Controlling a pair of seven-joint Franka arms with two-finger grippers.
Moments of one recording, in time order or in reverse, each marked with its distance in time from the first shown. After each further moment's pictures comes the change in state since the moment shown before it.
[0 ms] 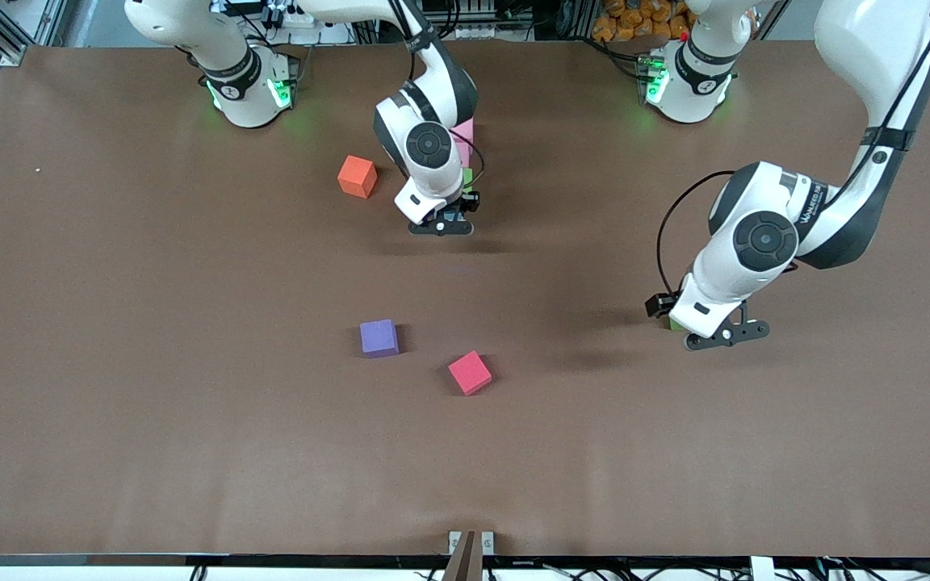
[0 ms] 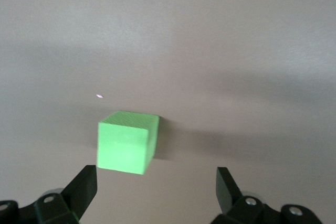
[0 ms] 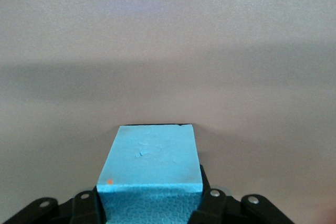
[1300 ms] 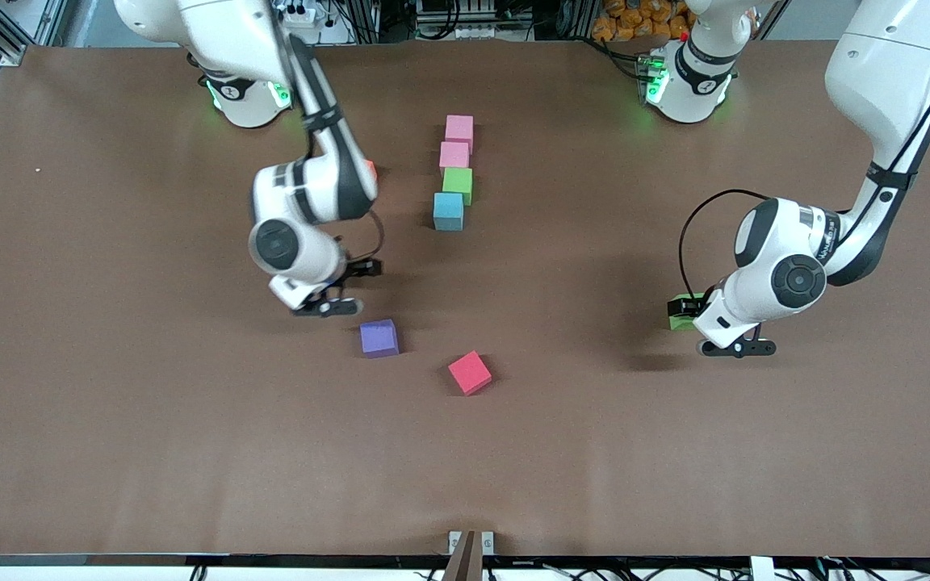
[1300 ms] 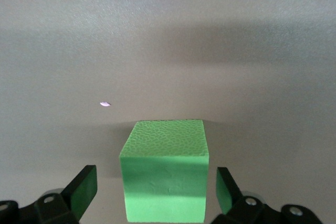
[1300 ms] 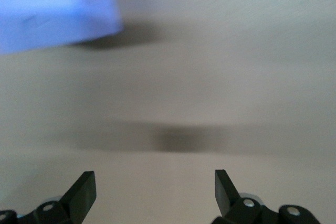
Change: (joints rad) left arm 0.002 0.110 0.134 -0.067 -0.073 0.126 0.257; right arm -0.371 -0.017 -0.184 0.022 0.004 -0.206 -0.613
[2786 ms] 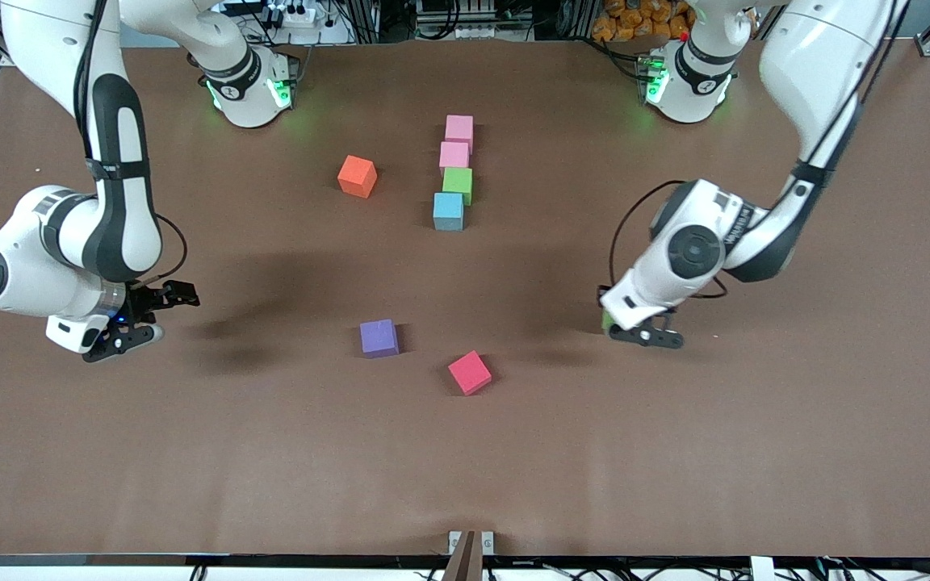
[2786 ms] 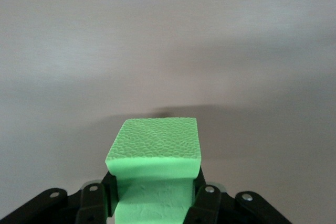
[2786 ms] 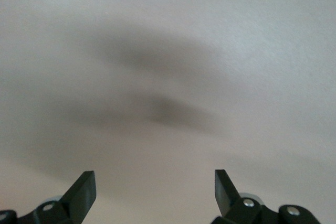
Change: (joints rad) left arm -0.285 -0.007 -0.063 0.083 -0.004 0.018 -0.181; right arm -0.274 -0.041 -0.205 0.064 -0.071 -0.098 -0.692
